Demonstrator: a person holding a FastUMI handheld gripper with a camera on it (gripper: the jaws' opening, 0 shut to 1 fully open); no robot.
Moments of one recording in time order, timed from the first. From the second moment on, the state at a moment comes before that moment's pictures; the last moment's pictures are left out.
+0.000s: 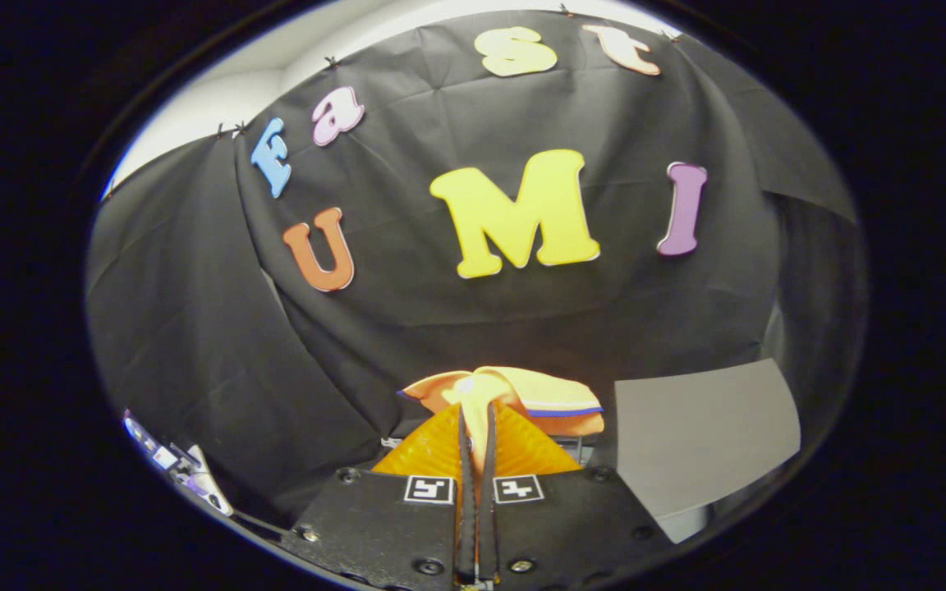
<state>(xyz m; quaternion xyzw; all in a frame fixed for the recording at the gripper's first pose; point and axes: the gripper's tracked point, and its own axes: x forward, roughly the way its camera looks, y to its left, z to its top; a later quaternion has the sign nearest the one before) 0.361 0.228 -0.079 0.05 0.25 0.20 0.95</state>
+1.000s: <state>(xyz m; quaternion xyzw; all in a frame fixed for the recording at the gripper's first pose) 0.446 0.314 -0.257 0.02 0.38 0.23 0.89</state>
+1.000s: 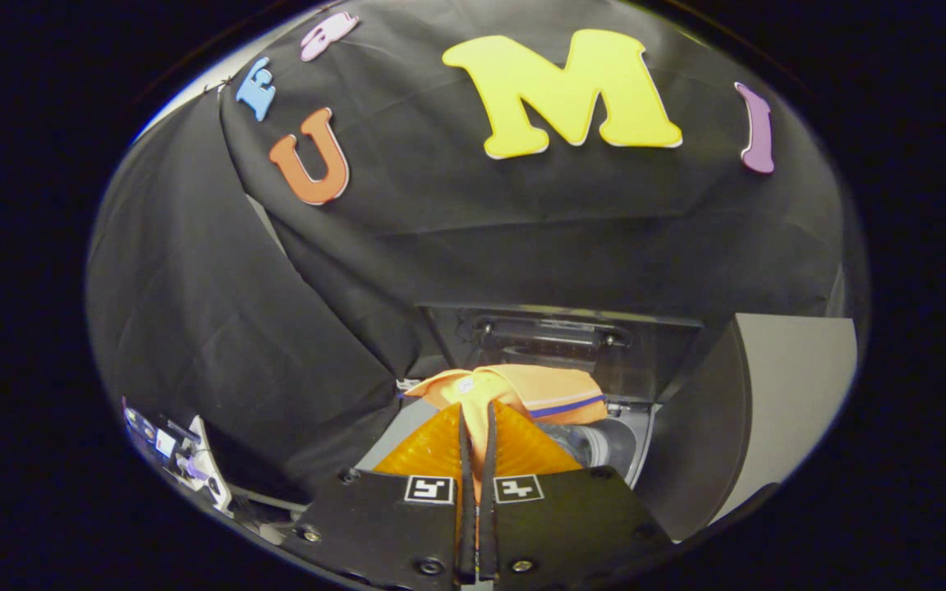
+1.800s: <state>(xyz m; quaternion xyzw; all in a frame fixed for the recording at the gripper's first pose) 0.486 0.322 -0.385 -0.02 0.48 0.20 0.86</state>
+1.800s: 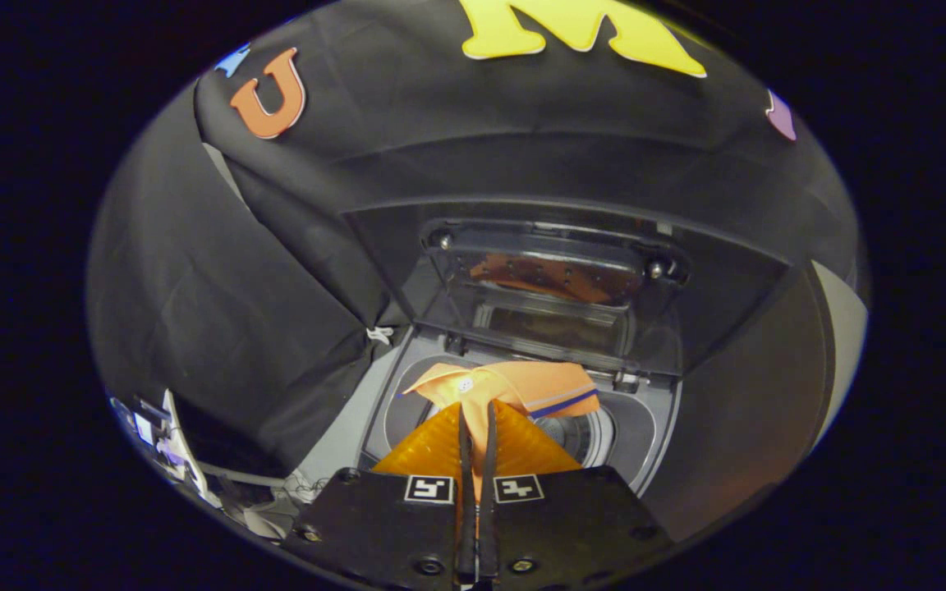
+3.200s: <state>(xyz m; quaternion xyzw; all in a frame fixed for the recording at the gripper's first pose) 0.490 0.302 -0.413 -0.03 0.50 0.13 0.86</state>
